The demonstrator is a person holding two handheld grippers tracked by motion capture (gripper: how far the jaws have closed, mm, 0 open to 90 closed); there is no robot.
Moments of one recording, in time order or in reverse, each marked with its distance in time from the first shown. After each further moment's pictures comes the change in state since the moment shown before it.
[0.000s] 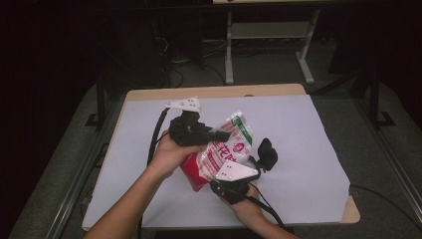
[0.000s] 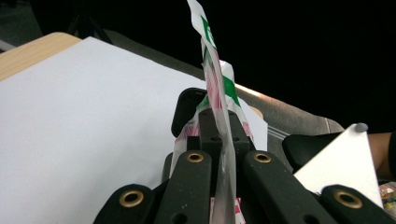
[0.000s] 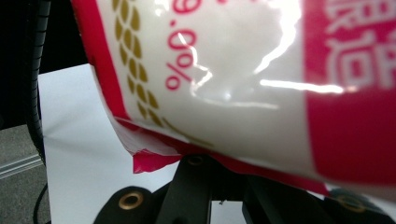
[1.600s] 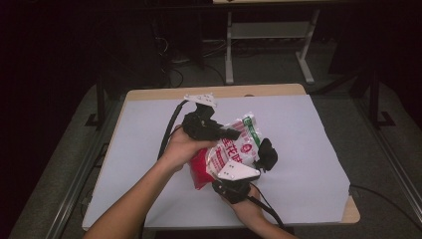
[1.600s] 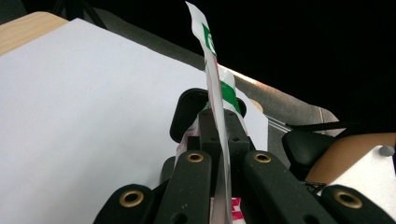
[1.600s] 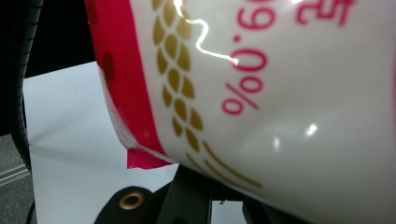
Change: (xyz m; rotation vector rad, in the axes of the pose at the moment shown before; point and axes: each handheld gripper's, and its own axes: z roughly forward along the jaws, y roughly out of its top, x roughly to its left) left arm 0.010 0.013 0.027 0.067 -0.028 -0.034; right arm -0.003 -0.005 0.000 -0.008 -0.041 0.034
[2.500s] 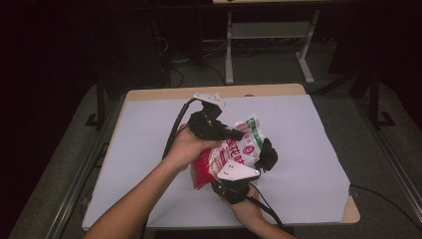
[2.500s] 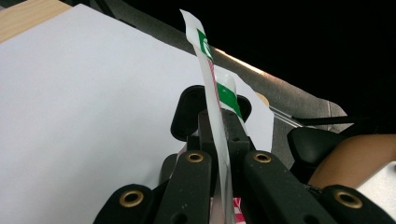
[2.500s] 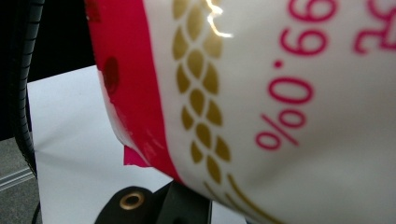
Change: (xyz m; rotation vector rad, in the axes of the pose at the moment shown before) left arm -0.005 0.008 0.011 0.057 0.035 -0.020; right arm 0.001 0.000 0.001 -0.005 0.010 0.014
